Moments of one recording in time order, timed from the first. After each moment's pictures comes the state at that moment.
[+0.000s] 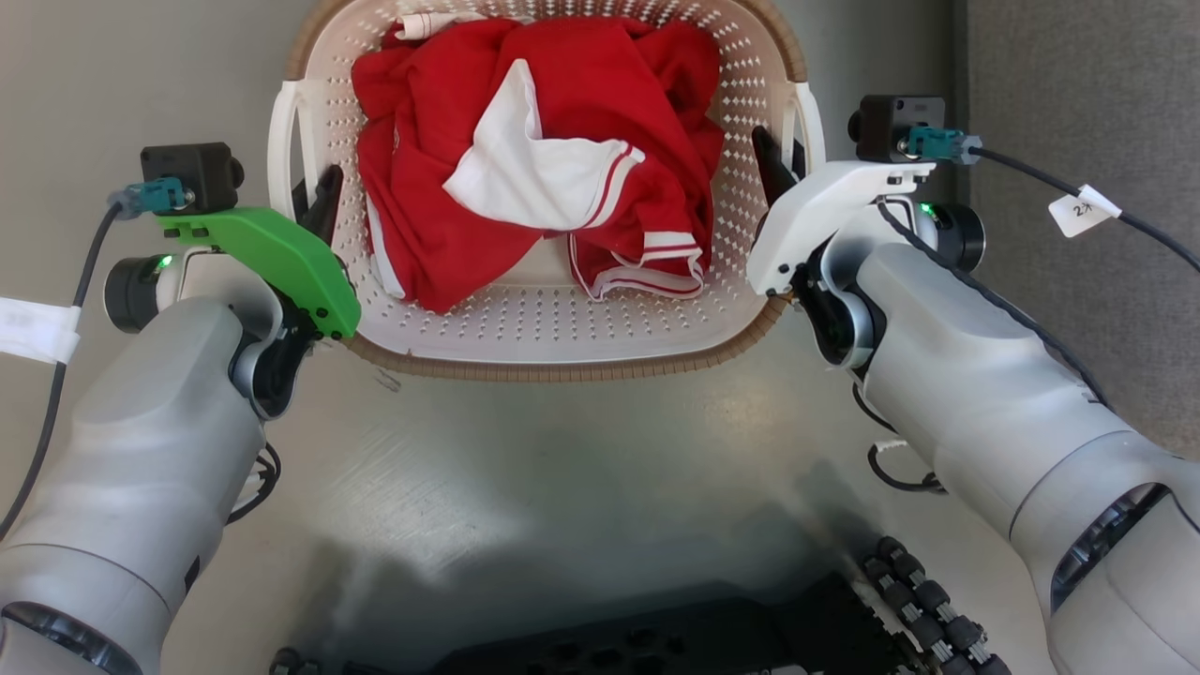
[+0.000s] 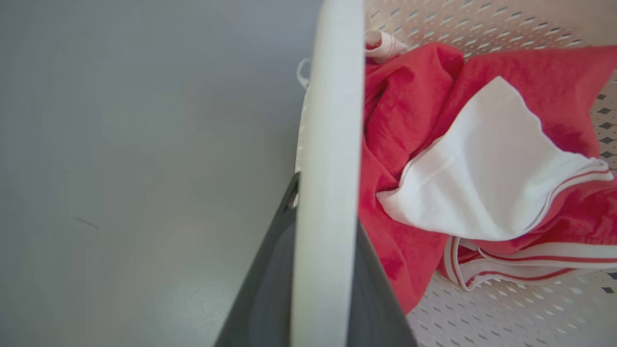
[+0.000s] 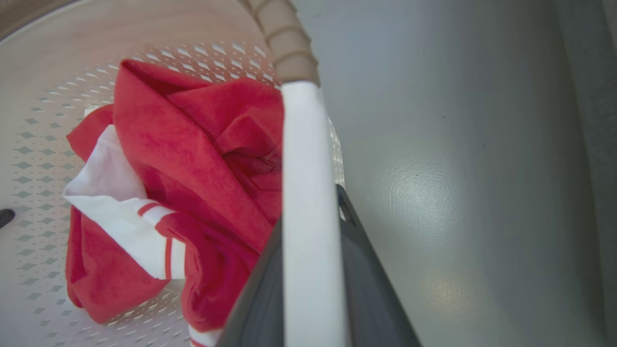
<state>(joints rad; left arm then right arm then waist) -0.96 0.21 -0.97 0.96 -1.15 -0.12 -0.19 -0.98 -0.06 1.04 1.02 1.11 -0.09 -0.25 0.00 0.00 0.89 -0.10</state>
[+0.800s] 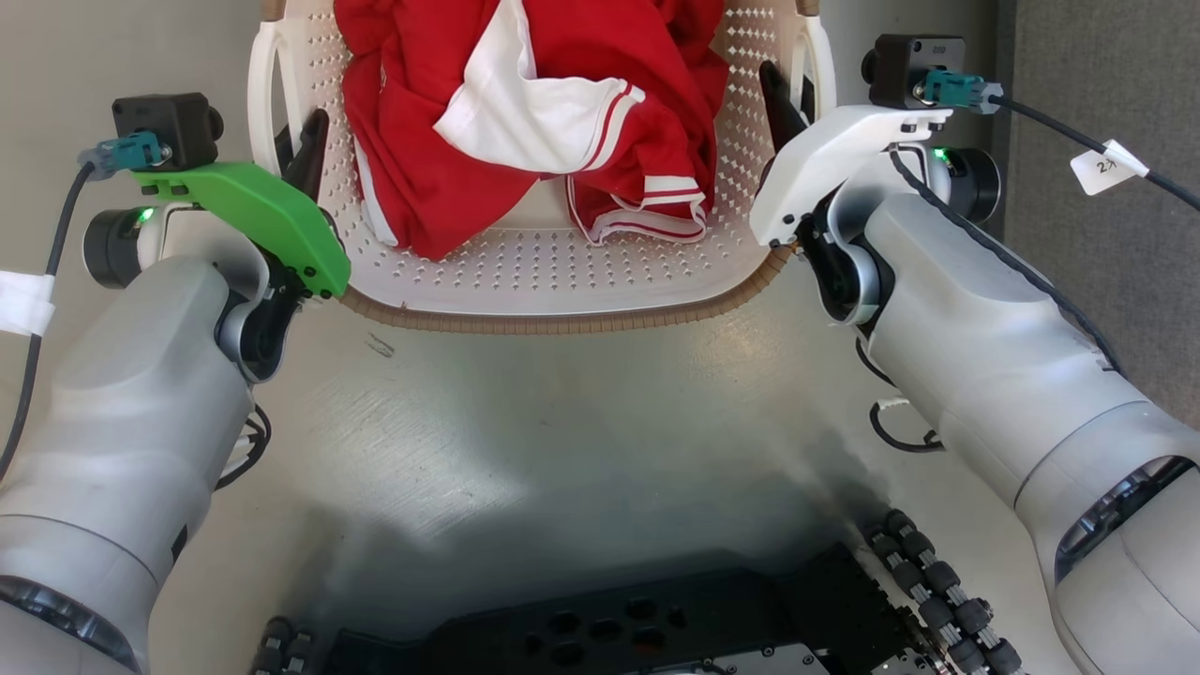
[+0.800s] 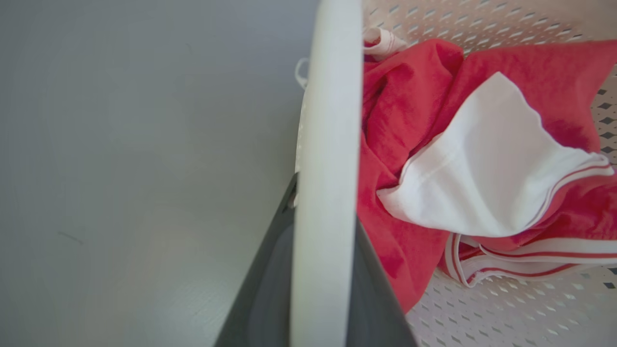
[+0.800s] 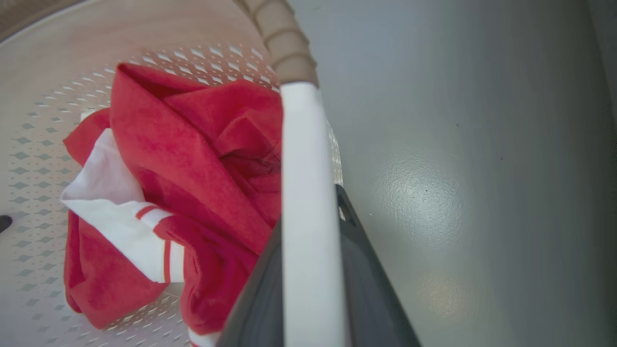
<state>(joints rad) -1.02 0.22 -0.98 0.95 -1.15 -0.12 -0.22 -1.03 -0.07 0.96 0.99 1.03 -0.11 -0.25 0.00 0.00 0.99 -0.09</state>
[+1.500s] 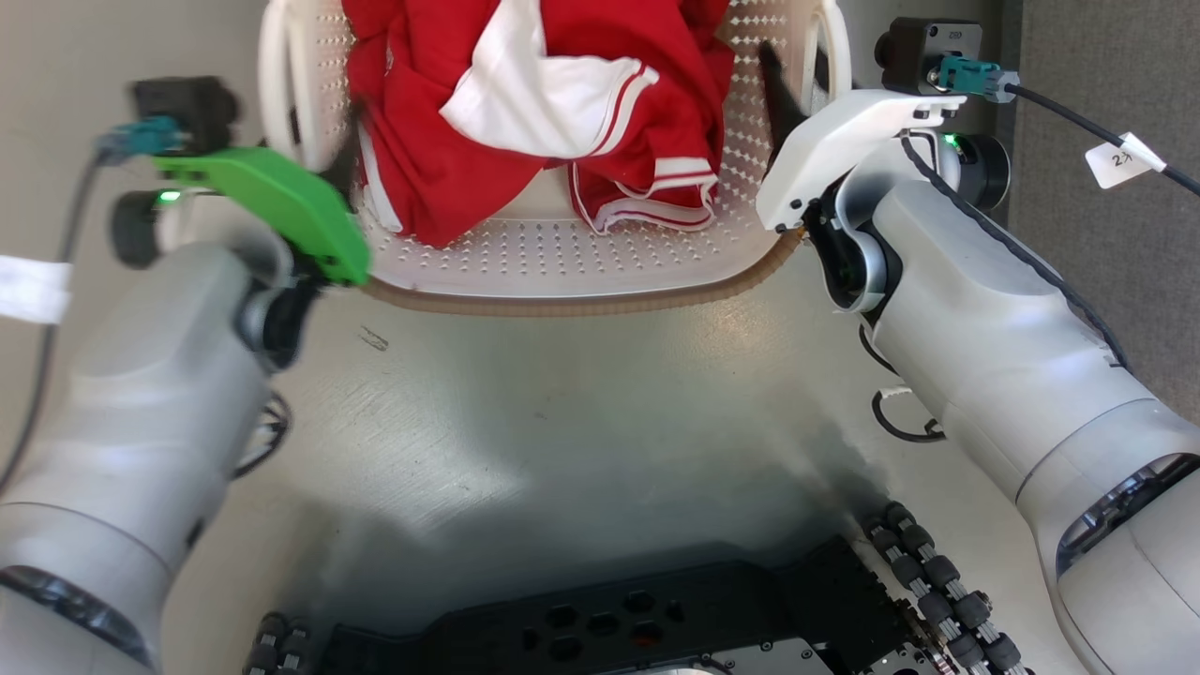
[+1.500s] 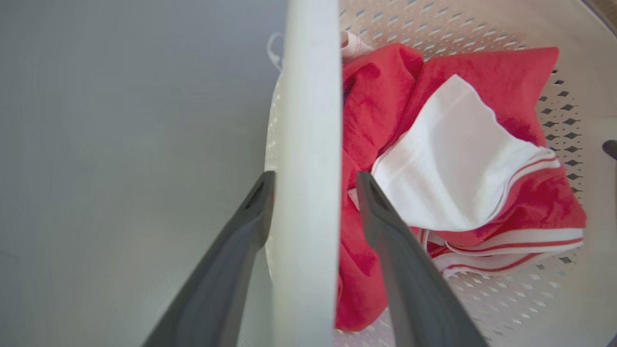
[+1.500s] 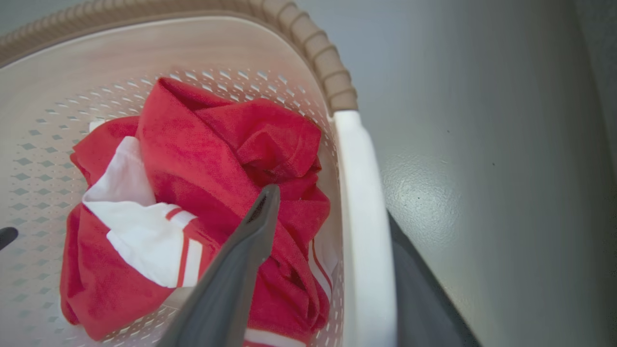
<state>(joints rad) -1.04 0.21 -1.00 0.92 -1.18 -0.12 -0.23 -1.03 -0.07 0.88 0.98 0.96 -0.12 -0.25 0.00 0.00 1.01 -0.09</state>
